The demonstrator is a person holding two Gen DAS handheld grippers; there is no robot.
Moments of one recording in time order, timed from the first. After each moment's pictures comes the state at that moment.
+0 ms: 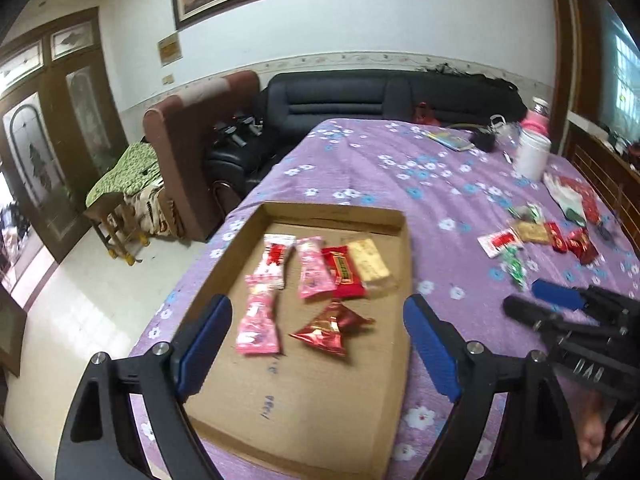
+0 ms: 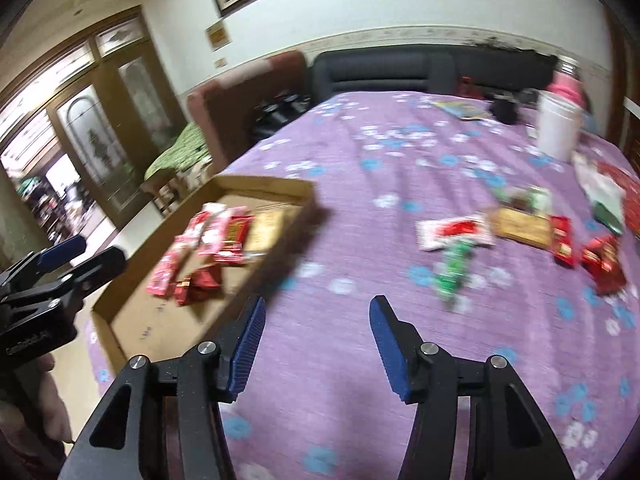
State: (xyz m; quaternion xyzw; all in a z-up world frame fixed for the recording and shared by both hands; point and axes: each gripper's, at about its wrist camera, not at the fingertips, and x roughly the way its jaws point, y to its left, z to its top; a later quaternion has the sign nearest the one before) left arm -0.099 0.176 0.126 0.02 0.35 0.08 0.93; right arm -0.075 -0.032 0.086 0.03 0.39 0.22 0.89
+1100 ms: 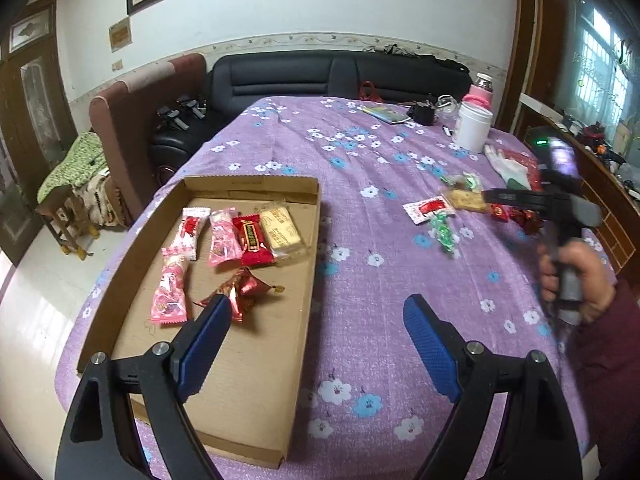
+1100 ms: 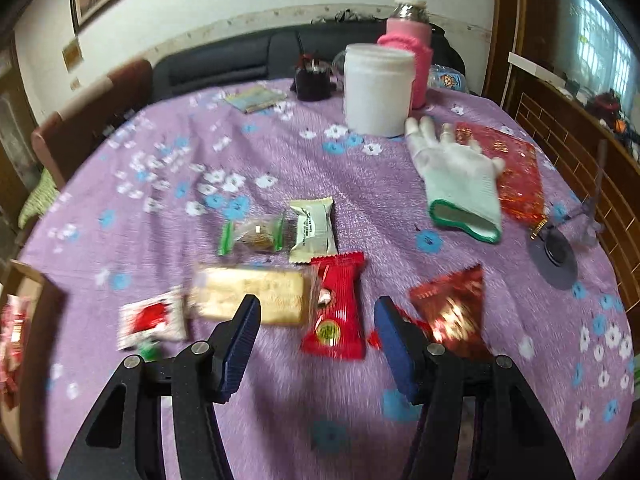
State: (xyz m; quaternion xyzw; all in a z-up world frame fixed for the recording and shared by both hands) left arm -0.107 0.132 0.108 -0.01 0.38 -0.02 0.92; right arm 0.068 -0.173 0.049 0.02 0.43 -0.02 0.90
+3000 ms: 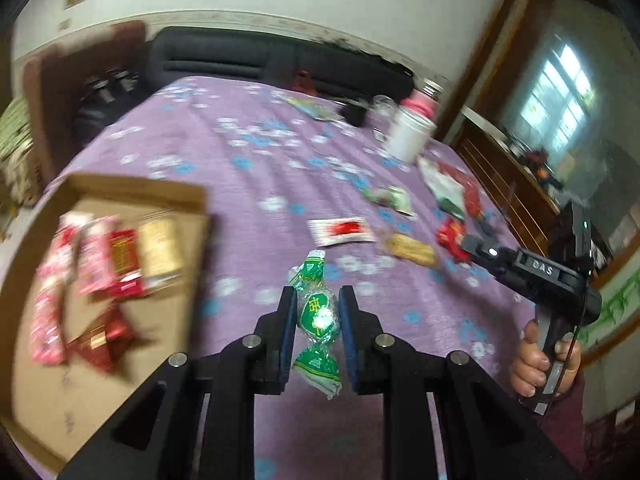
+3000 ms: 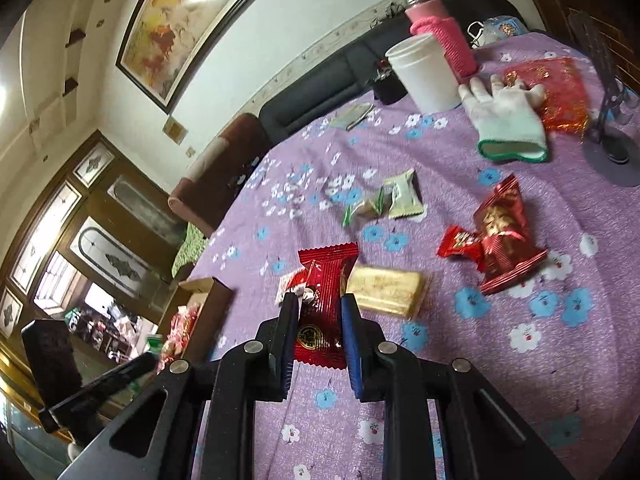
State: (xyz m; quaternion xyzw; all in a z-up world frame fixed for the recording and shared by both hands) left arm -0.044 0.111 0.096 -0.11 0.40 -0.14 0.90; right arm -0.016 -0.221 0.063 0.25 0.37 0.21 0.87
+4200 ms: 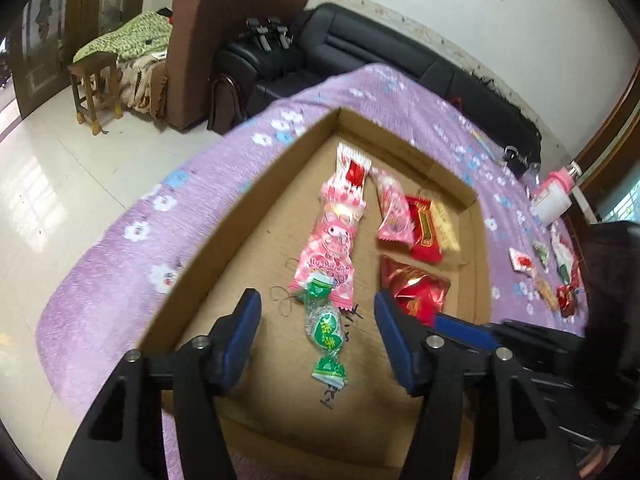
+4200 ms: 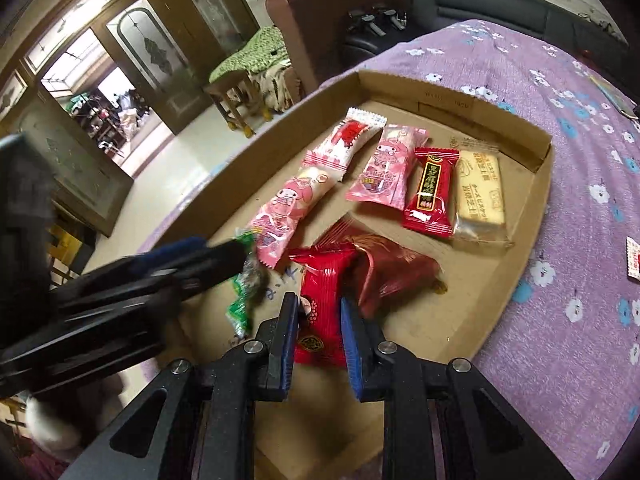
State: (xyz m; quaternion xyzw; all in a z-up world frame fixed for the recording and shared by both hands) left arm -0.094 0.309 0.051 -0.22 0.42 0.05 0.88; right arm -0.052 0.150 0.036 -0.05 0.51 0.36 0.78
